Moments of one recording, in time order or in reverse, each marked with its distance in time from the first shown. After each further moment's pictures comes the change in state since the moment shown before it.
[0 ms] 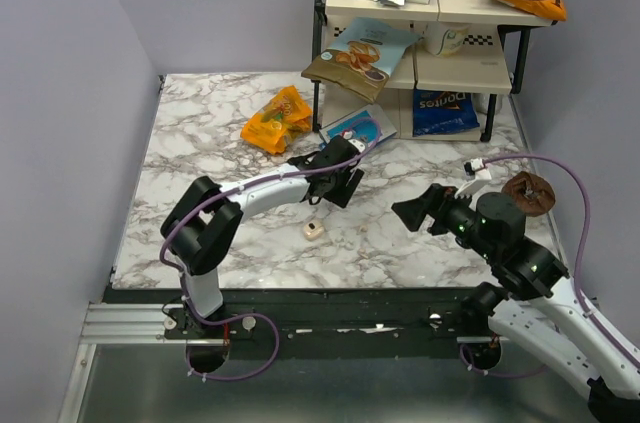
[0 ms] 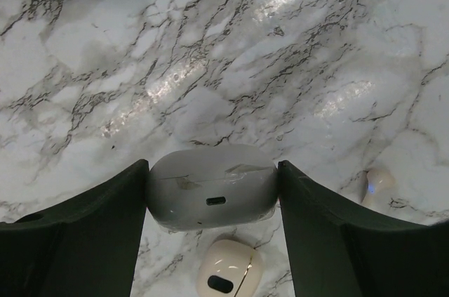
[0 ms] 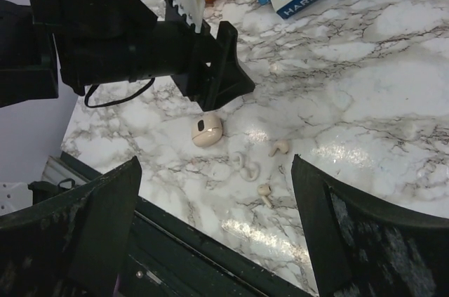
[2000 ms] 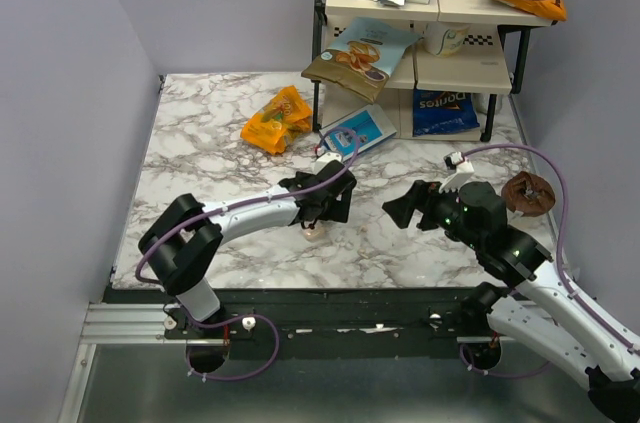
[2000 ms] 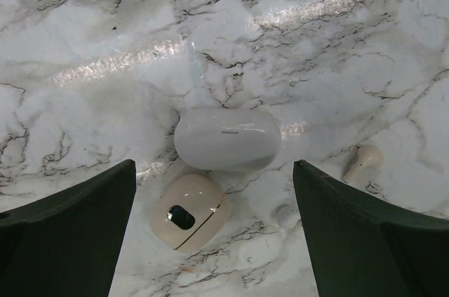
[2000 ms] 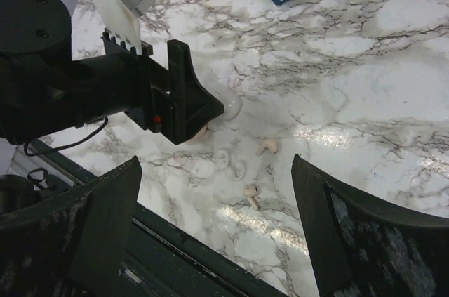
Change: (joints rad) left arm -0.095 -0.166 -0.205 -0.014 -0.189 -0.439; right arm 0.000 0.126 -0.003 0.060 -0.024 -0.063
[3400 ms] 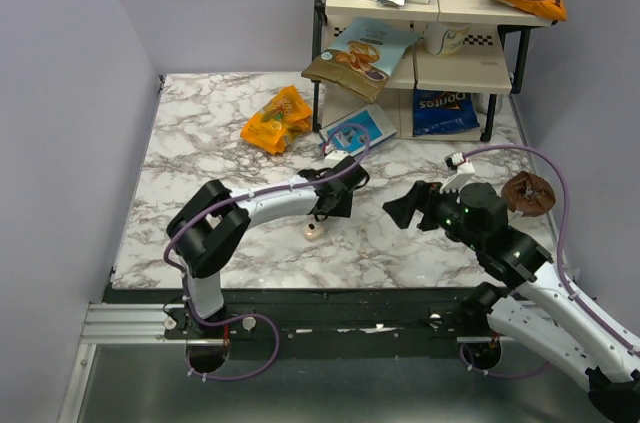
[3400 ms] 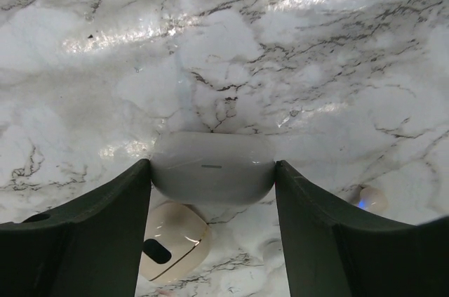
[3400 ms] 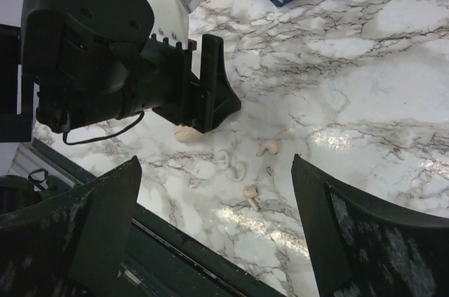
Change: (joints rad) left arm 0.000 0.185 0.142 -0.079 -0.013 -0.063; right arm 0.000 -0.010 -0.008 0.007 0.000 0.000
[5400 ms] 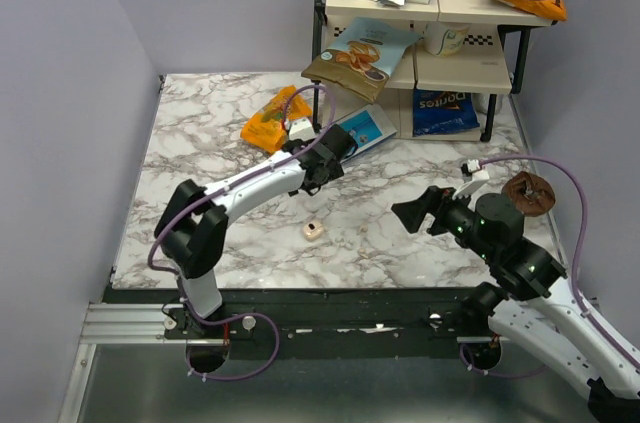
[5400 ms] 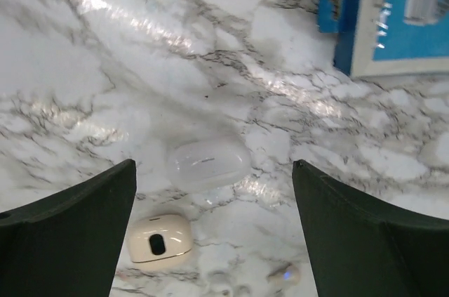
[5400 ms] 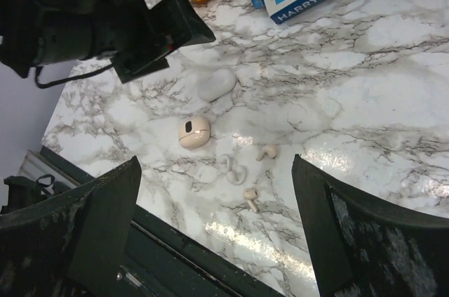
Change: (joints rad) left arm 0.107 0.009 0.238 -0.357 -0.231 -0.595; right arm 0.000 -0.112 -0.012 -0.038 0.021 -0.008
